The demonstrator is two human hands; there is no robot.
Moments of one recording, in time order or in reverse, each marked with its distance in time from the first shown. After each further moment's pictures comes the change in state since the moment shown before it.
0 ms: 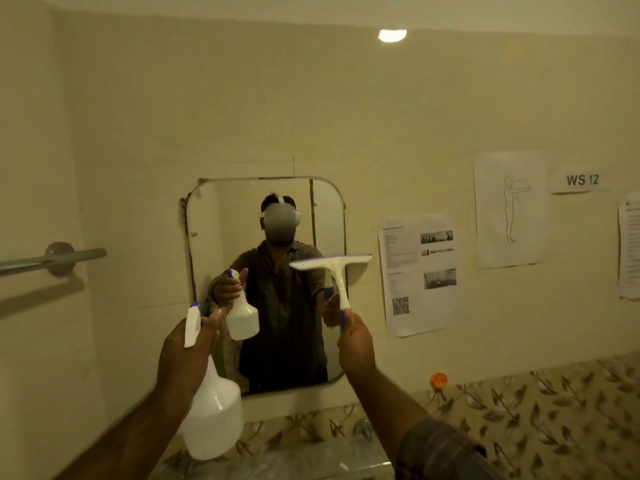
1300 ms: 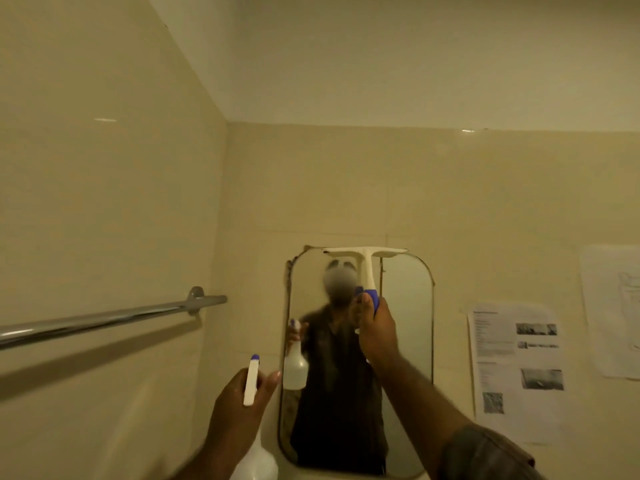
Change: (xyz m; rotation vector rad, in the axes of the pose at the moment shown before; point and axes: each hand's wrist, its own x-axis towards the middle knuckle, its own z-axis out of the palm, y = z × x) left_hand -0.001 0.021 -0.076 0.140 0.070 0.124; right_hand -0.001 -0.158 0.128 -0.101 -0.155 -0.362
